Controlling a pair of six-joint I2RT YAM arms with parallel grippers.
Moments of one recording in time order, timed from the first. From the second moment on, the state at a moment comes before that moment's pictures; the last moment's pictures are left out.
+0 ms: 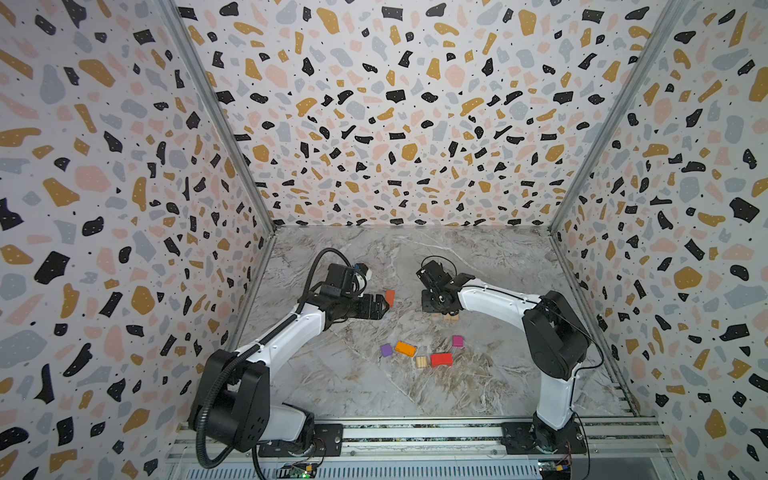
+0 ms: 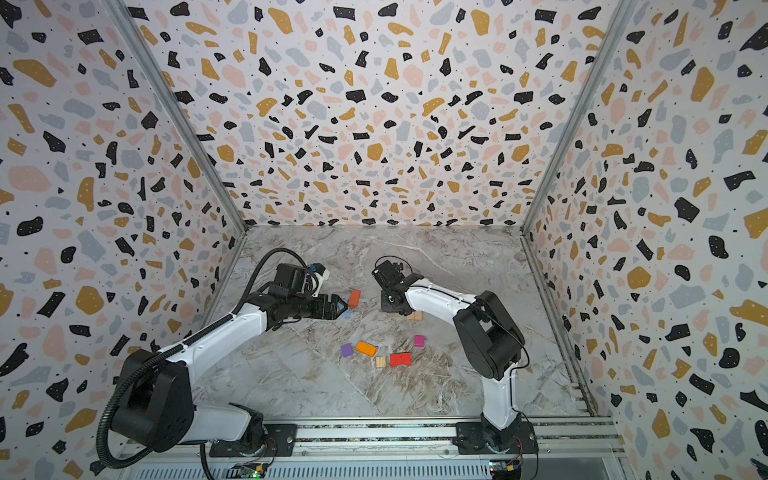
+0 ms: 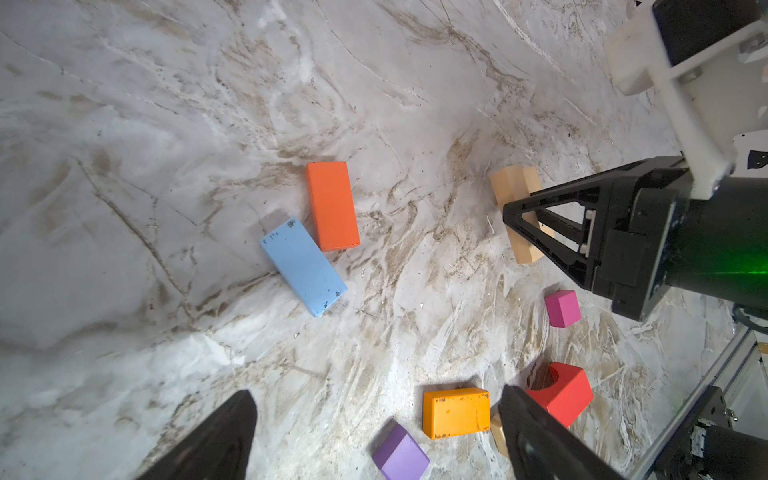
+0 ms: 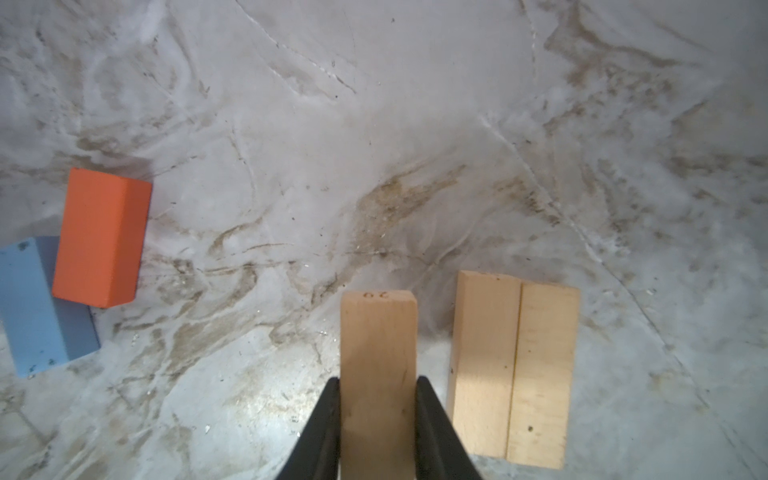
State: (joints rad) left arm -0.33 1.39 0.88 -0.40 0.36 -0.23; right arm 0.73 1.91 1.36 -0.58 0.20 0.61
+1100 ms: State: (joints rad) left arm -0.33 1.40 0.88 -0.40 0.35 -0.23; right arm 0.73 1.99 1.35 -0.56 0.21 0.61
